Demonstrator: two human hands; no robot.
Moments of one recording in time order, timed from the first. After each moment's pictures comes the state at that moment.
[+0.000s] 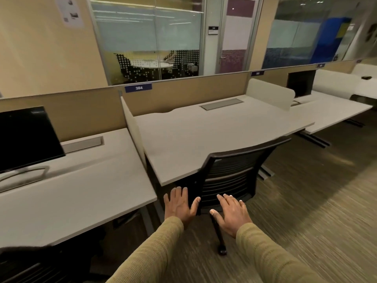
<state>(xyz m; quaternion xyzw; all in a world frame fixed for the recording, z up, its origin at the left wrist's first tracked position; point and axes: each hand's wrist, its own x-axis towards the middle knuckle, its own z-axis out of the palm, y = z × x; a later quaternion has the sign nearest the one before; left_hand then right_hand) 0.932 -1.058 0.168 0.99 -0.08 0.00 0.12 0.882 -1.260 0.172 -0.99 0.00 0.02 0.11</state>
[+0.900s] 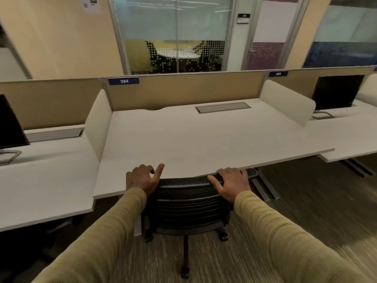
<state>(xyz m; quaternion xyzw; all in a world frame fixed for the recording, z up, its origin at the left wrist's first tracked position) 1.133 -1.280 0.248 0.98 0.11 0.11 0.15 1.147 -1.594 0.256 -0.99 -0.10 -0.06 0.04</state>
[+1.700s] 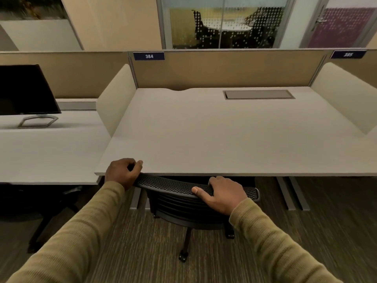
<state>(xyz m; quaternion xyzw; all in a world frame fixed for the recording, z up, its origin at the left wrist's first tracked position) 1.128 -1.286 0.236 0.93 0.21 0.18 0.24 1.201 -1.616 0.243 -0.95 -0.31 0.04 0.08</state>
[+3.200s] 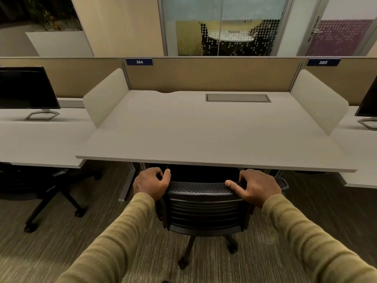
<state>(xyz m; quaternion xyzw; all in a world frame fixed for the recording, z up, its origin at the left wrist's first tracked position) 1.112 -1.603 0.237 0.90 0.30 0.18 0.26 1.251 -1.911 0.256 -0.94 -0.32 -0.05 0.07</state>
